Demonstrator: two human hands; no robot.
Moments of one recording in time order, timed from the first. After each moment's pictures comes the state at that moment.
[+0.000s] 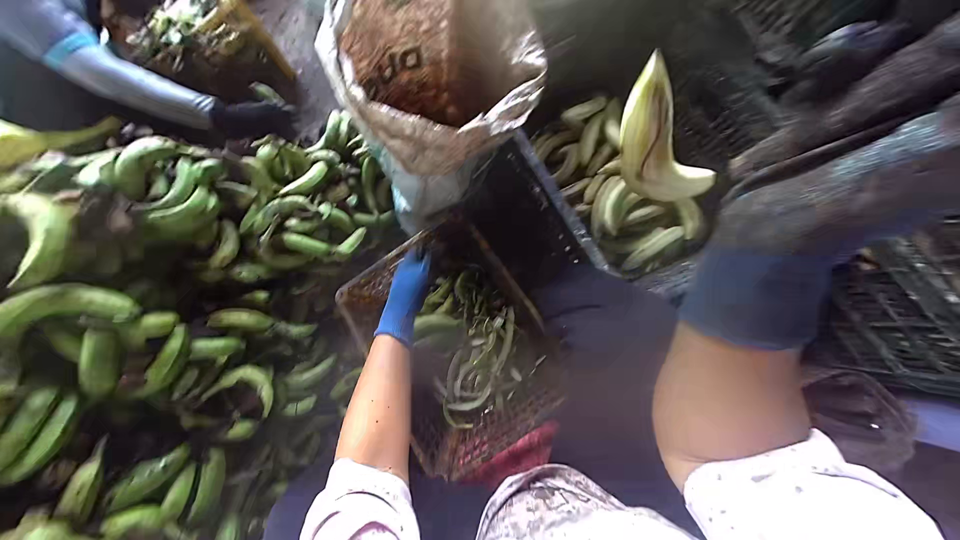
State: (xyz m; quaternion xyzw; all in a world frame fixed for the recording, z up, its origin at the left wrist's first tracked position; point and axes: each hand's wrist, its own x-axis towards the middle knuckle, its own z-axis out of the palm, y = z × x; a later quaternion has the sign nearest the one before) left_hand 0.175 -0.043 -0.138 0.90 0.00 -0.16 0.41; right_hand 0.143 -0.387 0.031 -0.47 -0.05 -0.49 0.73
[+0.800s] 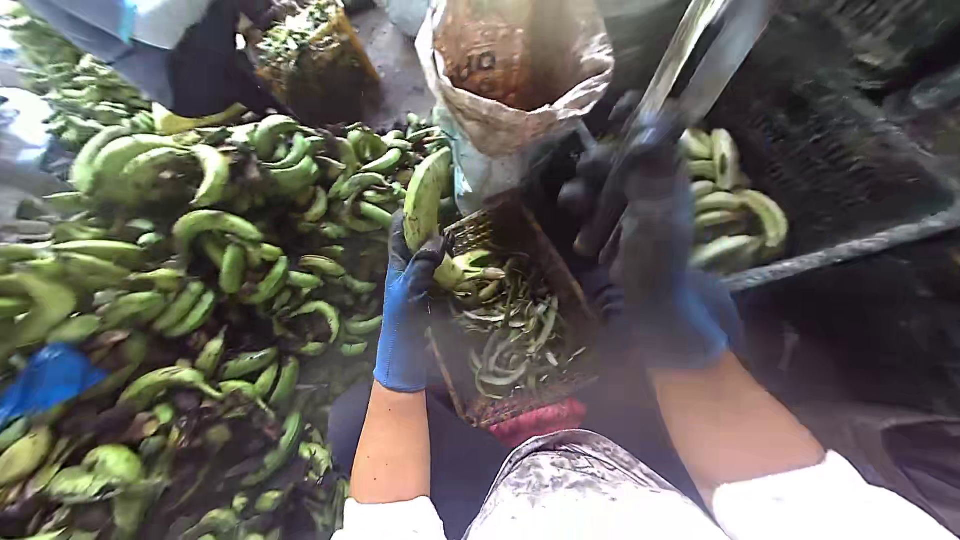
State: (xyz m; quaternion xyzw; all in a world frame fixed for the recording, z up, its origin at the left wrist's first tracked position) left_hand 0.055 -0.016 0.004 0.68 0.05 -0.01 0.73; right_hand 0.099 -0.262 0.010 -0.53 -0.06 -0.15 0.83
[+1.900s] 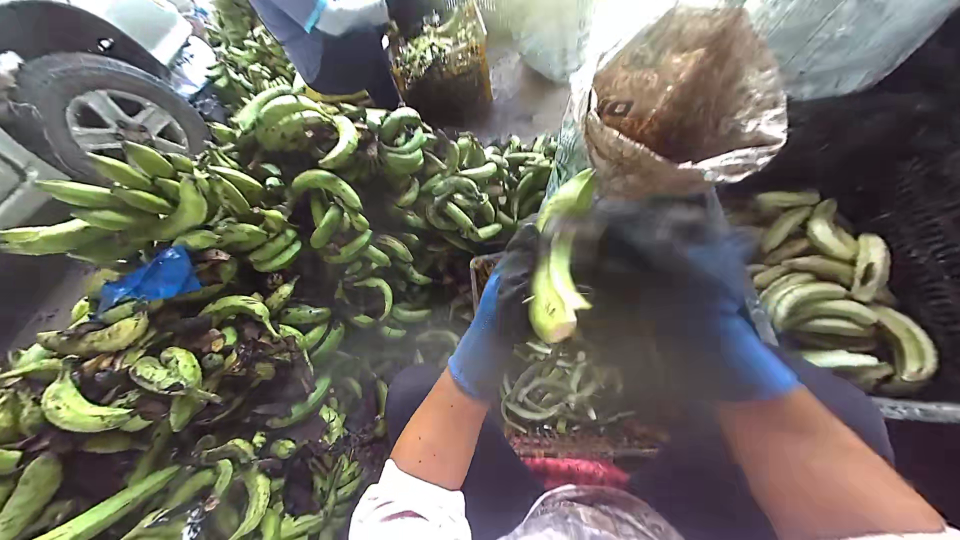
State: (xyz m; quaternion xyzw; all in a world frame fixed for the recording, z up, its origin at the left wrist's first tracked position) left_hand 0.070 -0.019 0.010 0.53 0.03 -0.03 0.84; right_hand 0.127 -0.223 -0.004 -0.87 -0.24 -0.27 0.32
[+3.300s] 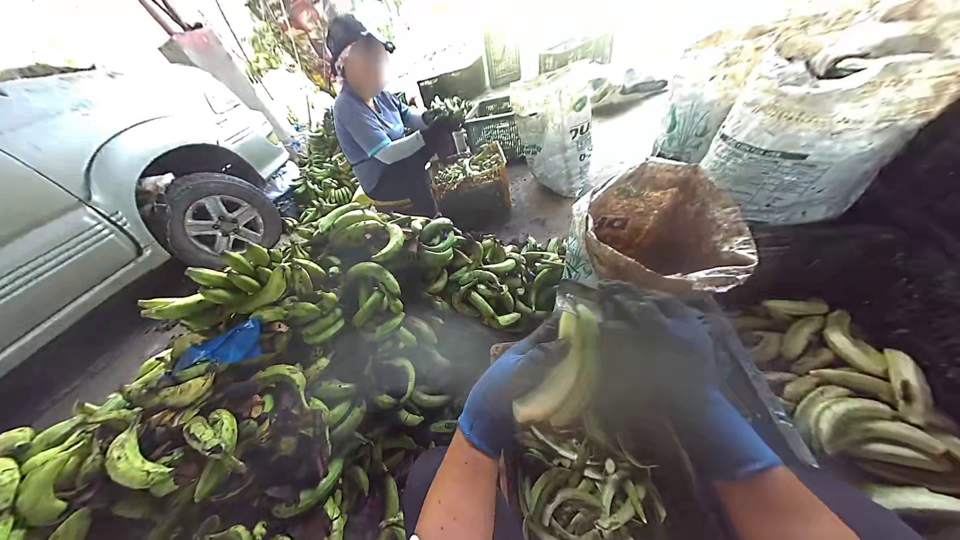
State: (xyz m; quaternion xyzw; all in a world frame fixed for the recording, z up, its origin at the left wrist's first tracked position) left_hand 0.078 -0.002 0.040 0.63 -0.06 -0.14 0.76; right_hand 0.163 -0.217 -0.011 -0.87 -0.21 -0.28 0.34
